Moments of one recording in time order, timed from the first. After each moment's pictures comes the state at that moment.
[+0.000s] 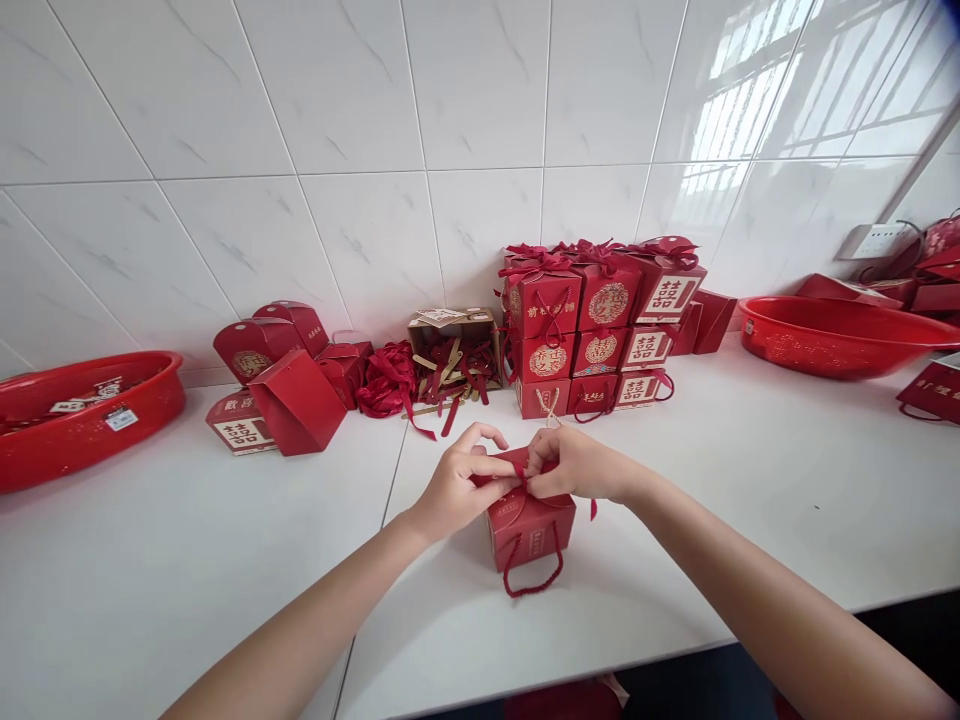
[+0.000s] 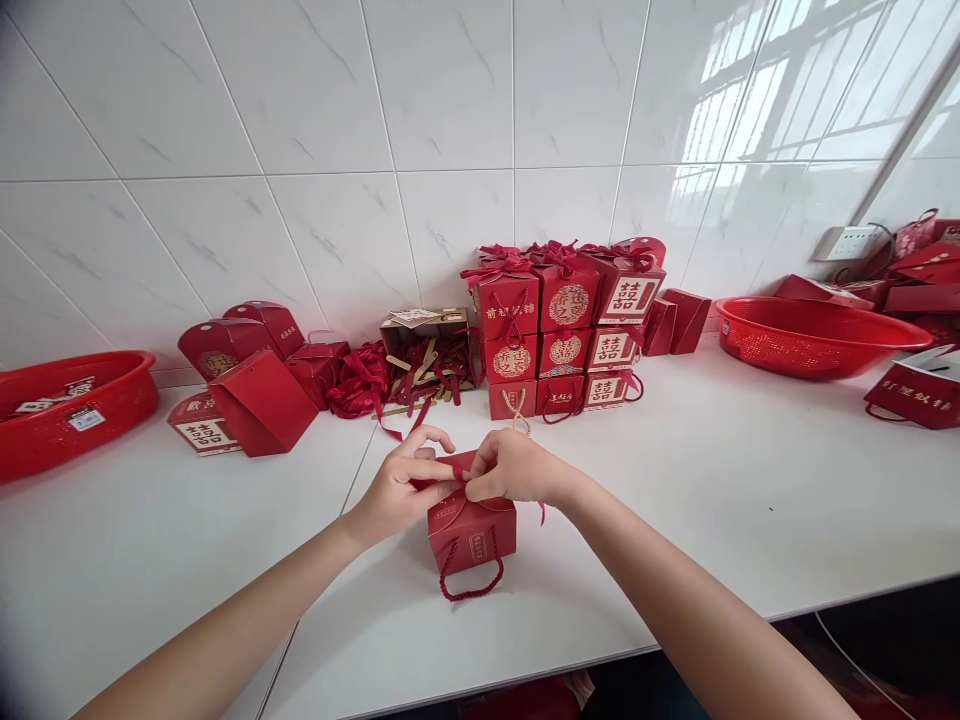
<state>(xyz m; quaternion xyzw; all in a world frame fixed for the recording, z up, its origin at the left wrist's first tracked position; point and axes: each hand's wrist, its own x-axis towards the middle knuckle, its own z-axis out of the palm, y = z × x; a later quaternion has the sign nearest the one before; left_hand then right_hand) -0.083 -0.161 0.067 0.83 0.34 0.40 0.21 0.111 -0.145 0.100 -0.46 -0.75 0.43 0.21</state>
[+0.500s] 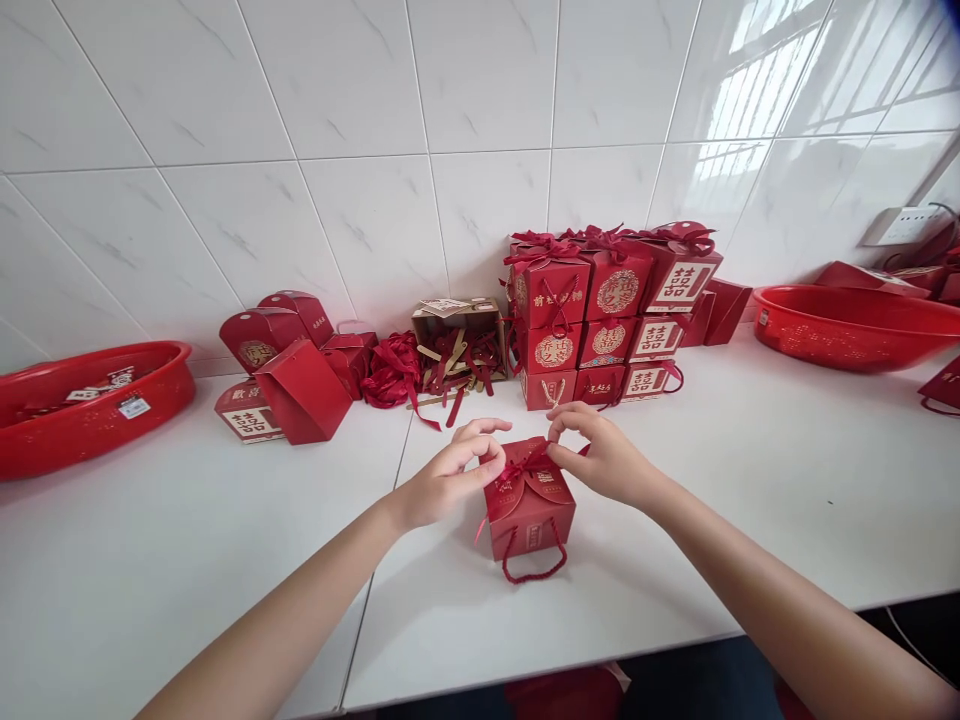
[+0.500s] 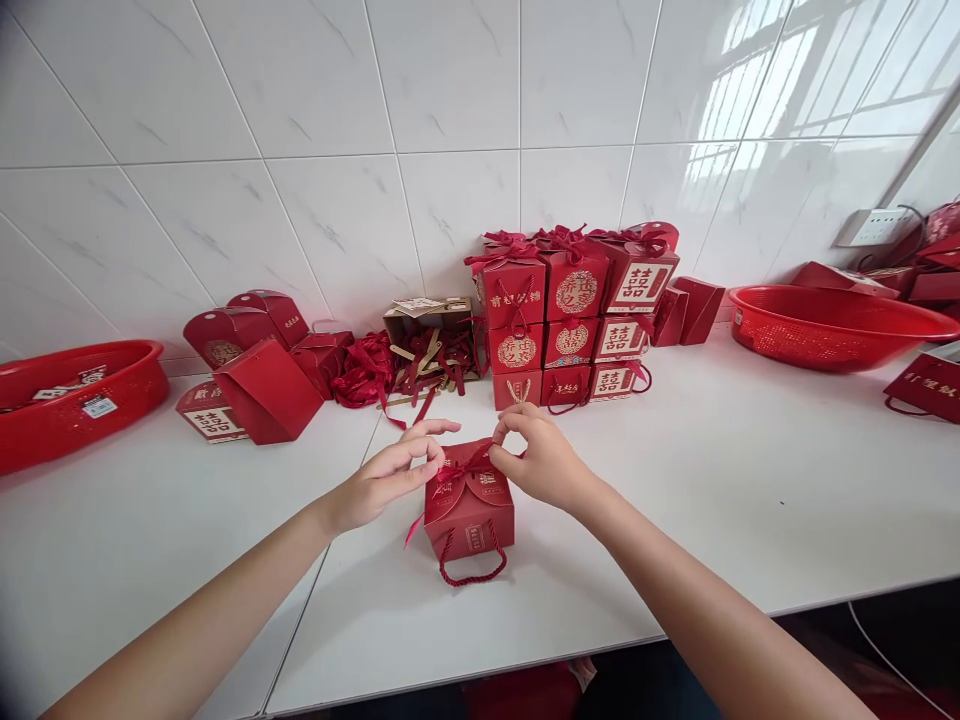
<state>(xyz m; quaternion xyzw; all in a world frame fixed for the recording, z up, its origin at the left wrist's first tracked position) -0.101 -0.175 0.097 0.80 0.40 0.27 0.36 0.125 -0.155 0.084 -0.47 -0.78 0.24 0.34</state>
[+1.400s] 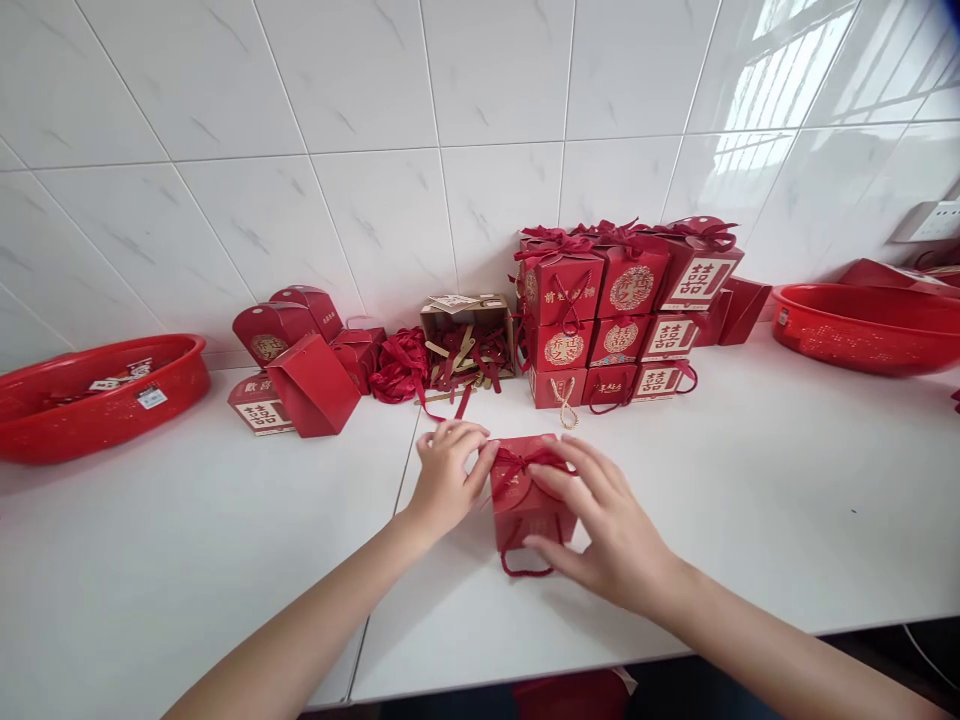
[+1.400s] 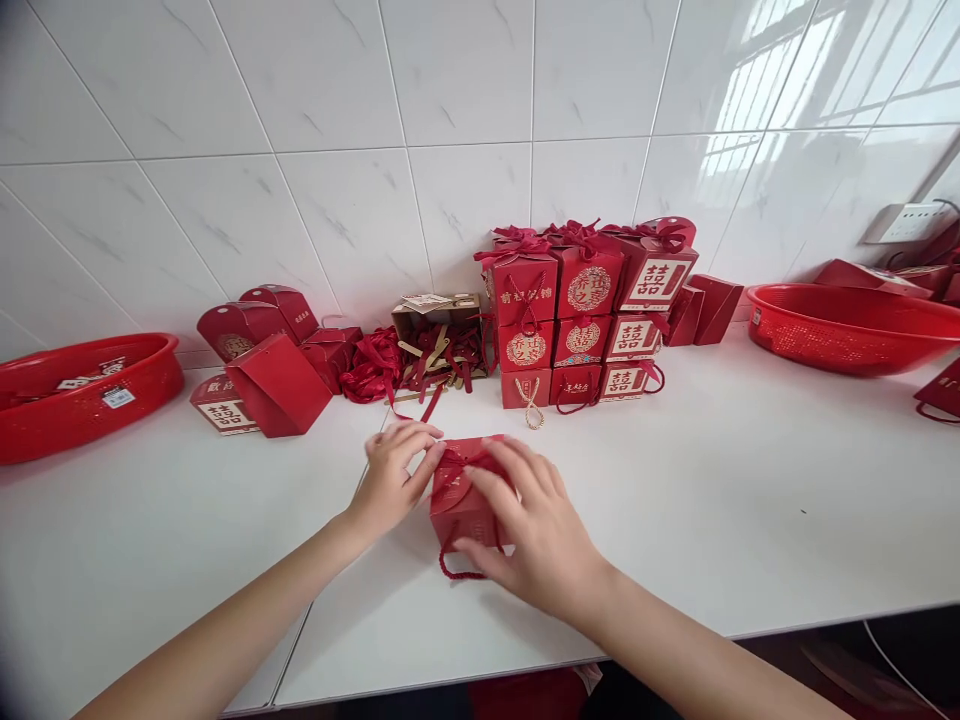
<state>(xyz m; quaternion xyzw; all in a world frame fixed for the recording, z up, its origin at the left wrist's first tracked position) -0.097 -0.169 0.057 0.77 0.52 0.36 0.09 0.113 -0.205 0.044 -0.35 -0.86 -0.05 0.37</state>
